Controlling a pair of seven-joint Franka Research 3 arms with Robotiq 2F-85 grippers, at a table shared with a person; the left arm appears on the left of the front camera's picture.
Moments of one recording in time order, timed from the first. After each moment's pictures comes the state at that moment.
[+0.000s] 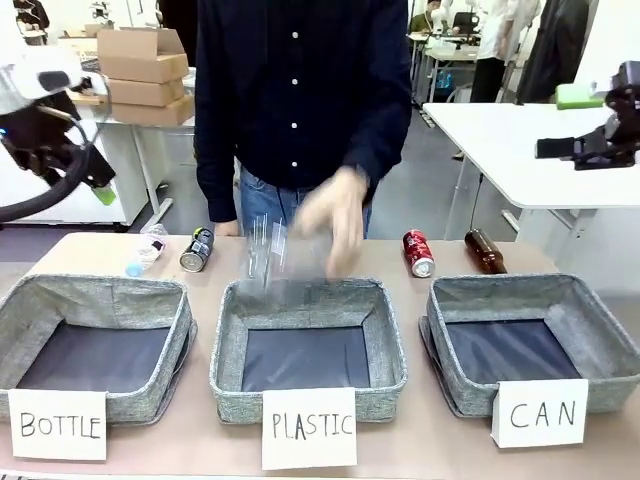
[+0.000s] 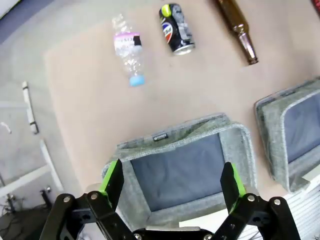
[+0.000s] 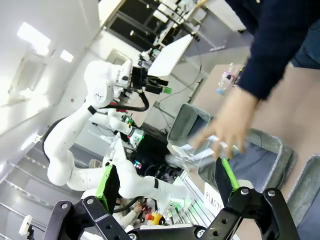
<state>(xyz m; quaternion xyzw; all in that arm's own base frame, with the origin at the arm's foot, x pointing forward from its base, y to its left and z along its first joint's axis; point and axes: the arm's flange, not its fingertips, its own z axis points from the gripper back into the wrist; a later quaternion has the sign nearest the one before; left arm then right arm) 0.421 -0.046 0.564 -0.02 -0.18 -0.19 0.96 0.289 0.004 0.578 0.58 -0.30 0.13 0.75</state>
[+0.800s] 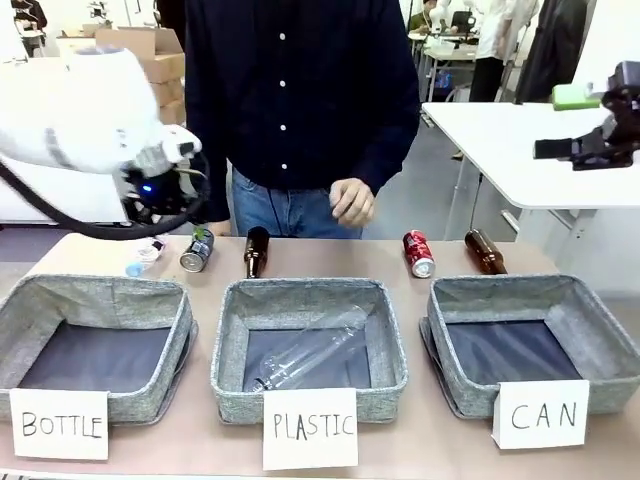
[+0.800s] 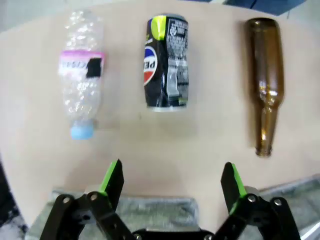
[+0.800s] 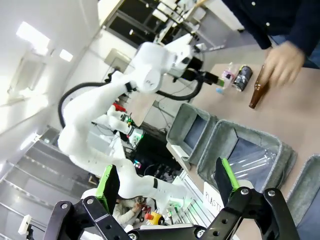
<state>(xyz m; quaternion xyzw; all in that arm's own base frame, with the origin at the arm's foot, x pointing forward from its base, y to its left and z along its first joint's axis) 0.566 -0.141 0.414 -0.02 -0.11 -0.04 0.99 0.289 0.004 0.578 0.58 -0.30 0.13 0.75</state>
